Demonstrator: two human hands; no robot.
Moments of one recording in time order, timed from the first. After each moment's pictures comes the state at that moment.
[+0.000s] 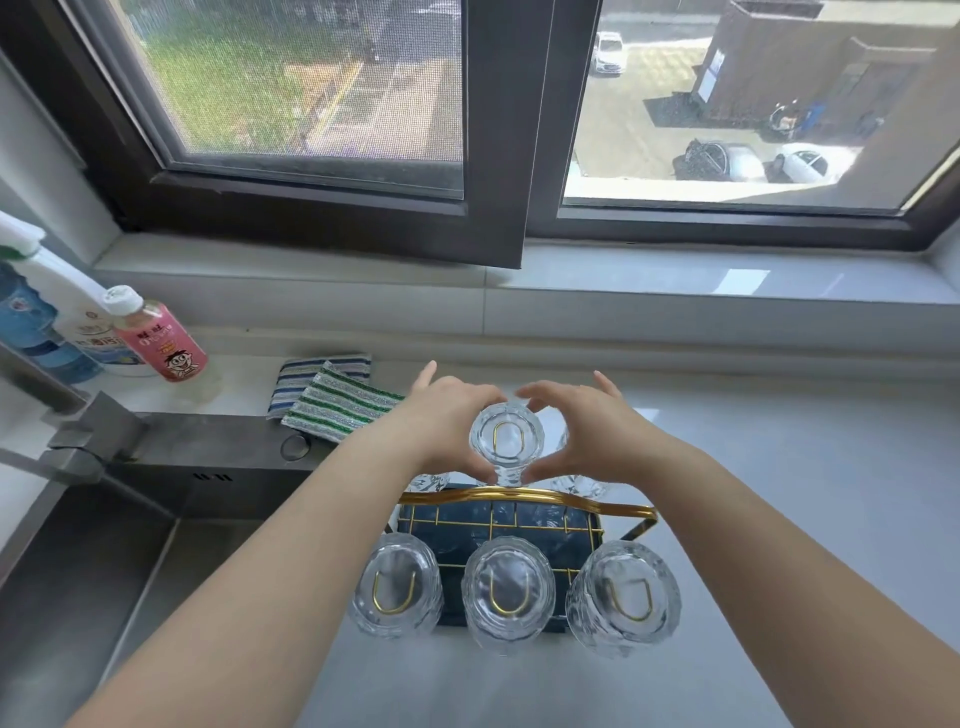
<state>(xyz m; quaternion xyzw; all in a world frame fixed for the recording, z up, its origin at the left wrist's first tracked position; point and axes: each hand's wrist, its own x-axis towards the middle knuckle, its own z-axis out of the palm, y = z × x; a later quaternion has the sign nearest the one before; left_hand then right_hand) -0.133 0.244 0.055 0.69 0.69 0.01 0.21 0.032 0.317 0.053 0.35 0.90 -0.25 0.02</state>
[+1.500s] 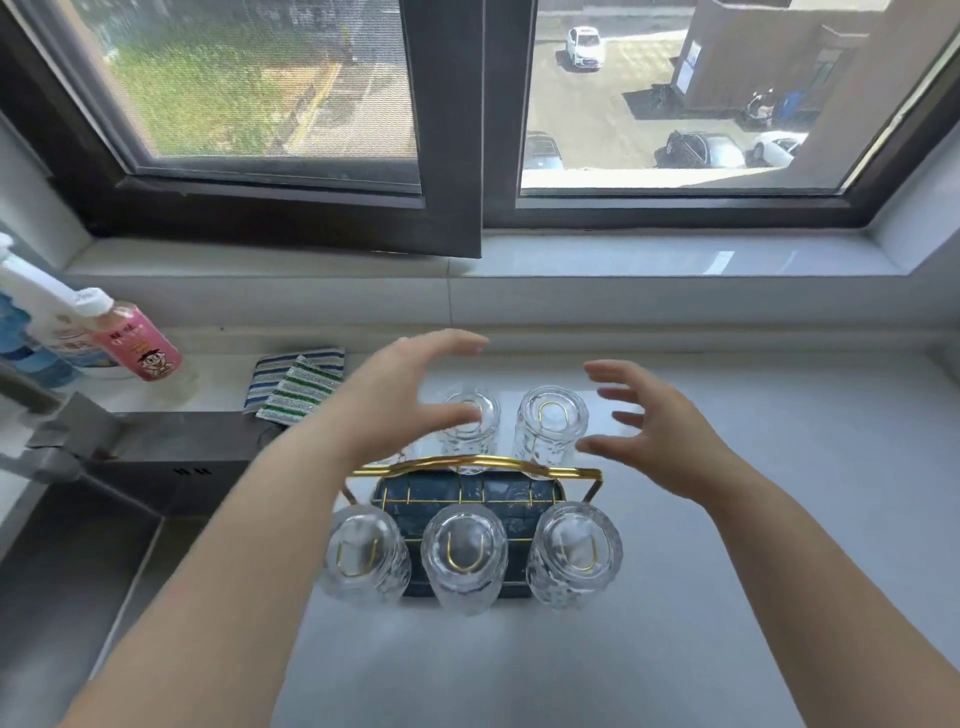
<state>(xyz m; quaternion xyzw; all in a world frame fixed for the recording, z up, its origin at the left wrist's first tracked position) -0.111 0.208 0.107 0.65 0.68 0.25 0.22 0.123 0.299 0.062 0.44 0.77 -0.43 -0.19</state>
